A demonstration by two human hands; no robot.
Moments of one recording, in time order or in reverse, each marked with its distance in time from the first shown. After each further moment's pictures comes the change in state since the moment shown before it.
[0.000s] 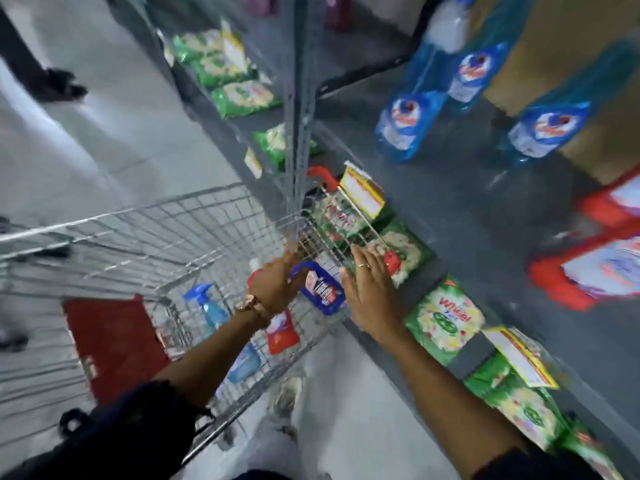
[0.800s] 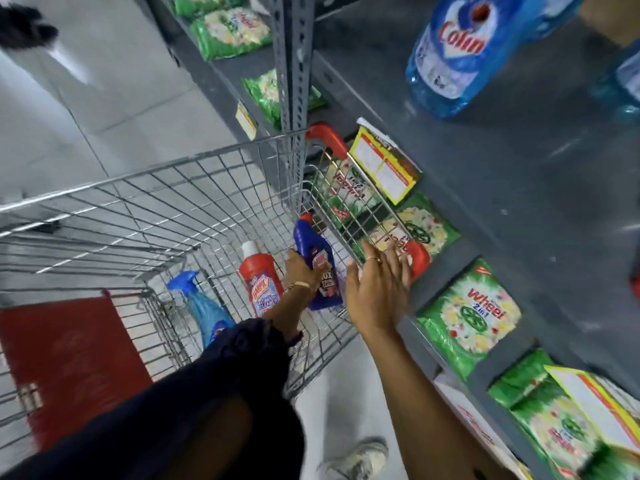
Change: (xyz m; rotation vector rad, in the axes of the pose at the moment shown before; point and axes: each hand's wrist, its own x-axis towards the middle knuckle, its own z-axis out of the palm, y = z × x) left_hand 0.103 -0.063 0.143 -0.346 0.045 -0.674; right_hand 0.041 0.032 0.069 -0.068 0.067 0.306
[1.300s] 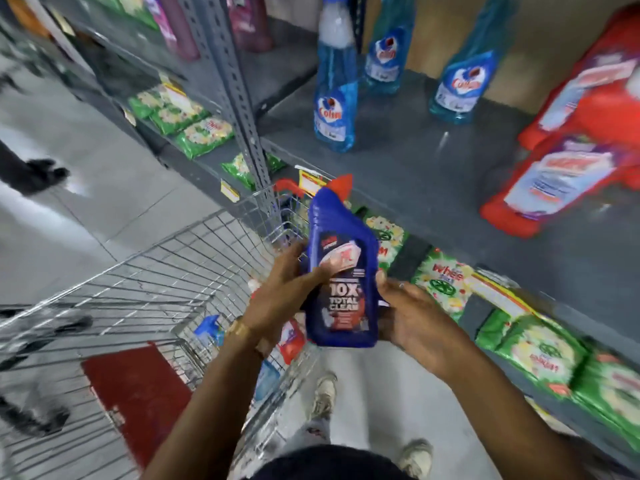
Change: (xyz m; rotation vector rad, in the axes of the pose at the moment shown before) left_hand -0.285 0.110 -0.155 -0.335 -0.557 0.472; right_hand -0.133 0.011 -0.178 1.402 -0.450 0.385
